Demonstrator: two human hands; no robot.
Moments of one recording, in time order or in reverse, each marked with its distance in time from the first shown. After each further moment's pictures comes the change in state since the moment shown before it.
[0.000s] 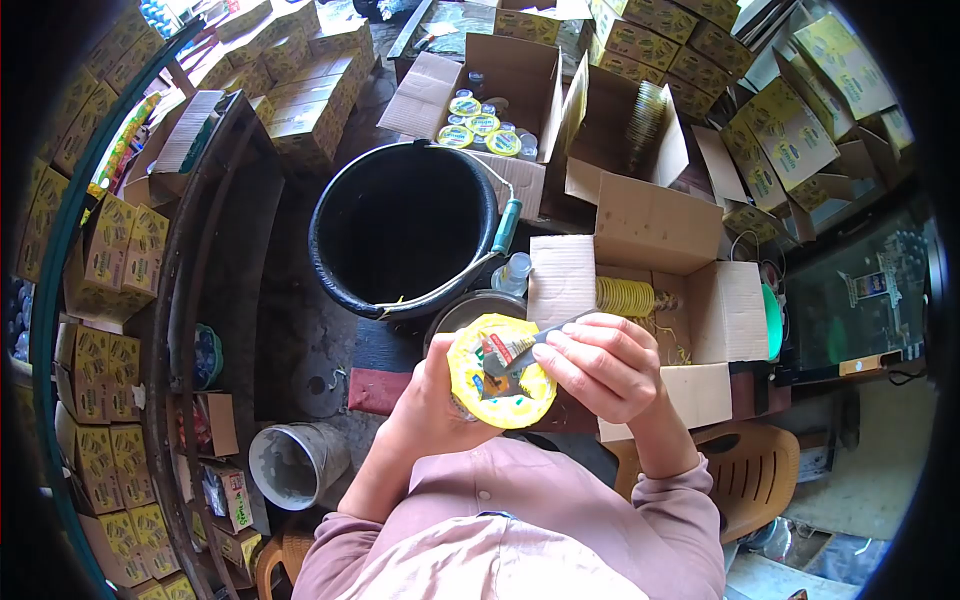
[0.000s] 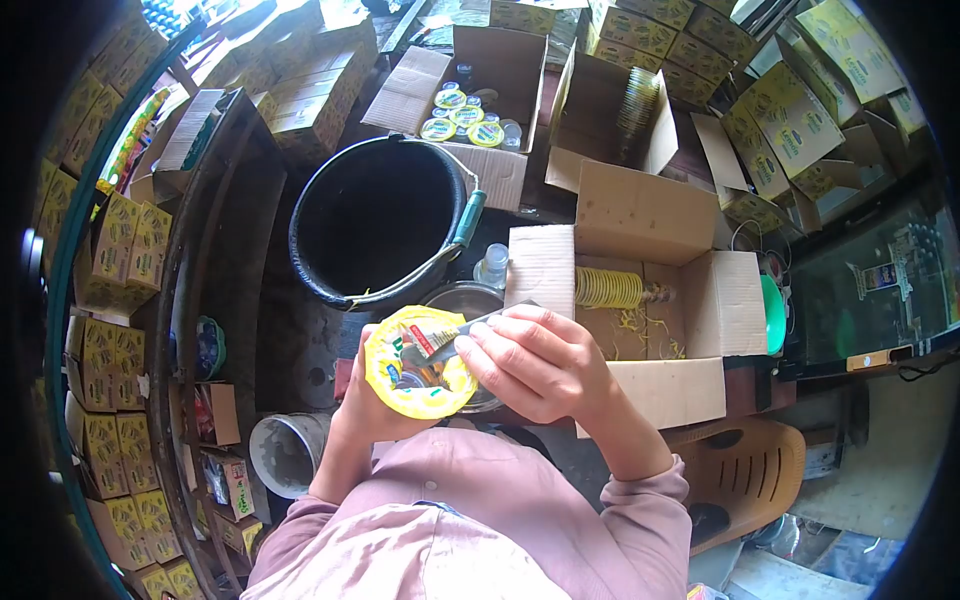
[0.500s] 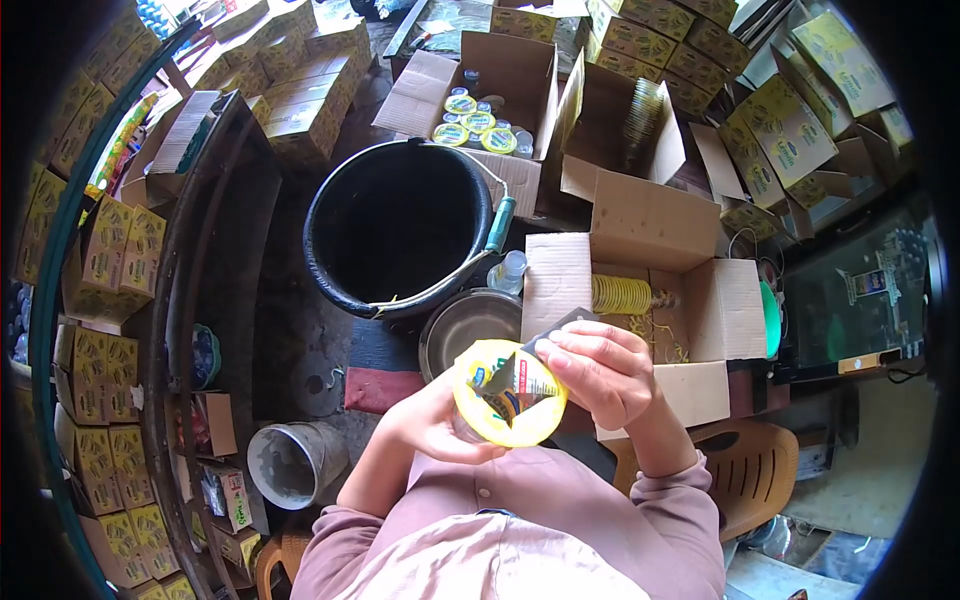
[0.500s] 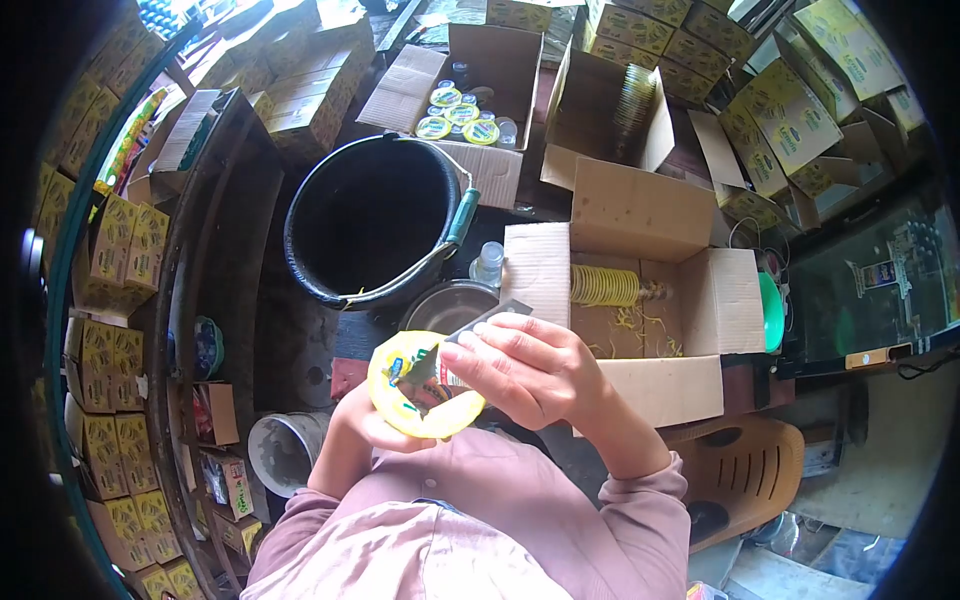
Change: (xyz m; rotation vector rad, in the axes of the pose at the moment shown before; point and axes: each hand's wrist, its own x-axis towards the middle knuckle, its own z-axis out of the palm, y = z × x) left_hand 0.000 -0.019 -0.004 -0.713 -0.449 -0.031; right_hand -0.003 -0.002 0.003 0.140 0.096 0.019
